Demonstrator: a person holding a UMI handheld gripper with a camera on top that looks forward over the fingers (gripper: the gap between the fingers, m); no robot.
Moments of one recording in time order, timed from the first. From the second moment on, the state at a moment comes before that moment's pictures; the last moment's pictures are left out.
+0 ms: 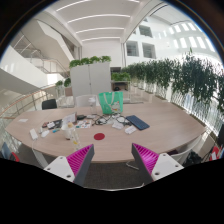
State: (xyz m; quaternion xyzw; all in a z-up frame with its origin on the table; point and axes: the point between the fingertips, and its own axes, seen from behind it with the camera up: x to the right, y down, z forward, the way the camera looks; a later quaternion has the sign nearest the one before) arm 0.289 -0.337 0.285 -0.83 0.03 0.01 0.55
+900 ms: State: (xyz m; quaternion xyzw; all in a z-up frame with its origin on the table) arm 0.059 -0.106 0.108 -0.77 0.02 -0.02 0.64
